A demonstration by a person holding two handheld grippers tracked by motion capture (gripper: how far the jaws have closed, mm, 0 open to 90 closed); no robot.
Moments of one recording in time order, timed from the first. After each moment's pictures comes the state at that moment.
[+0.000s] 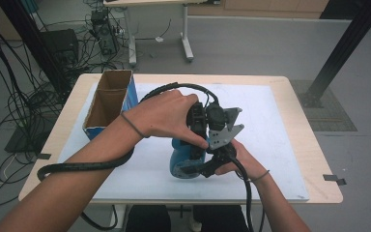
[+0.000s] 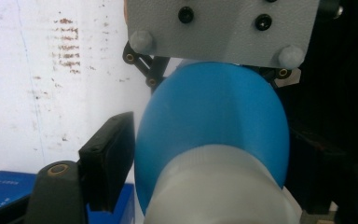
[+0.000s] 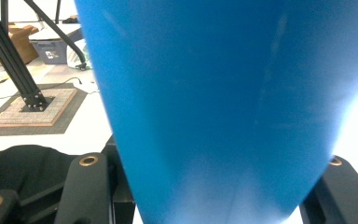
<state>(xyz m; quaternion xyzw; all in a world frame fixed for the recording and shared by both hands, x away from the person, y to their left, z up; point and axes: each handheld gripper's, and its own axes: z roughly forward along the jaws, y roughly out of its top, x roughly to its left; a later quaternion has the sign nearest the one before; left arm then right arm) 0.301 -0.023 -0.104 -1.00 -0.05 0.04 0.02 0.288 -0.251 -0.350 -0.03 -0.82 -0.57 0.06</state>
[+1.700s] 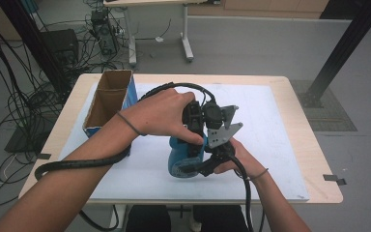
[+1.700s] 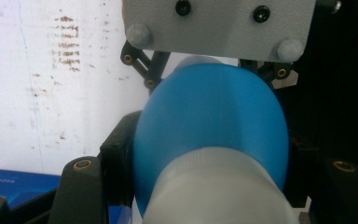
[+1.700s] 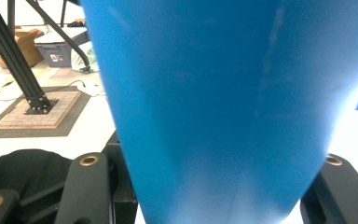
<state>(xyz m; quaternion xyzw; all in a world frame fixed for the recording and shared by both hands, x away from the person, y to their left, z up) 0.303 -0.013 -0.101 -1.00 -0.06 0.04 0.01 0.292 -0.247 -0.349 -0.02 -0.82 -0.57 0.07</state>
